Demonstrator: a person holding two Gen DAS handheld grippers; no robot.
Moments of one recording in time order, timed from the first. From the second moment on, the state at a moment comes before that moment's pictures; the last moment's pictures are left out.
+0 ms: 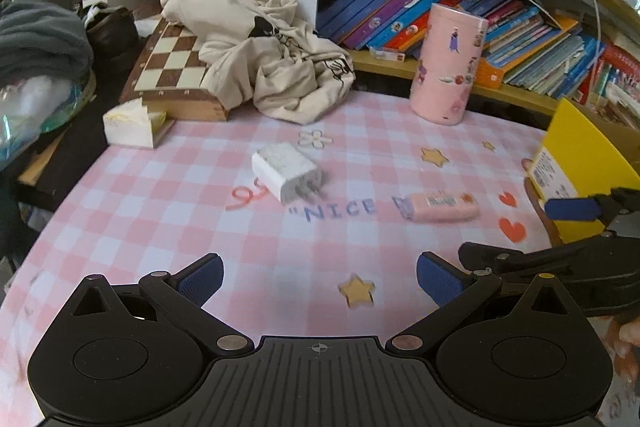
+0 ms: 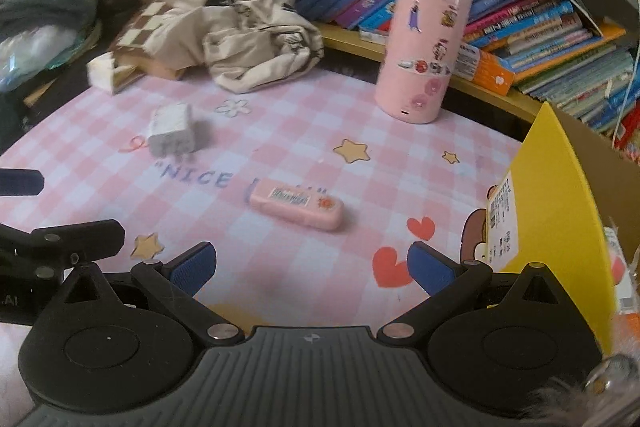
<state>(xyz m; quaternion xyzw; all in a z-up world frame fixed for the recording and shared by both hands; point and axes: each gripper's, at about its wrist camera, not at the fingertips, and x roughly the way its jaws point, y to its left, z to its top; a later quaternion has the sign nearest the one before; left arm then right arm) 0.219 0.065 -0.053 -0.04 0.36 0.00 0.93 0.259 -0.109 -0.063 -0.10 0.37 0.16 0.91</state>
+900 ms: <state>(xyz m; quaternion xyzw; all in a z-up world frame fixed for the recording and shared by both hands) 0.326 0.090 -0.084 -0.06 0.38 0.10 0.92 0.312 -0.090 -0.094 -0.08 0.38 0.18 0.90</state>
